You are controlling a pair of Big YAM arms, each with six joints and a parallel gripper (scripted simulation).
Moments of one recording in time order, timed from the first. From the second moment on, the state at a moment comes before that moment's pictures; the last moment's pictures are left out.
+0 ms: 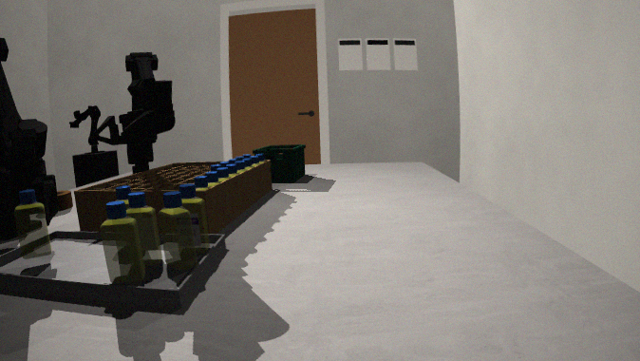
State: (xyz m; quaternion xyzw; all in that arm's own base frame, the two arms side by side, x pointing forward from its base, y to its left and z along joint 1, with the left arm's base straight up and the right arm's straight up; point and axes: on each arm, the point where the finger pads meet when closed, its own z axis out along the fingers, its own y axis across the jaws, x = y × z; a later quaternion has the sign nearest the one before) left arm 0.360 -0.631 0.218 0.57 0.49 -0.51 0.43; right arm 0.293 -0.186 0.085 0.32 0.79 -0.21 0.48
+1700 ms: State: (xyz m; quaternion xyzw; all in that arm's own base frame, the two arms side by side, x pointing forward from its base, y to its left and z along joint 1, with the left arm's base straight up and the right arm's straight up) left arm 0.360 -0.631 0.218 0.57 0.49 -0.51 0.43; right arm 0.308 -0.176 0.071 0.32 0.79 -0.21 0.47
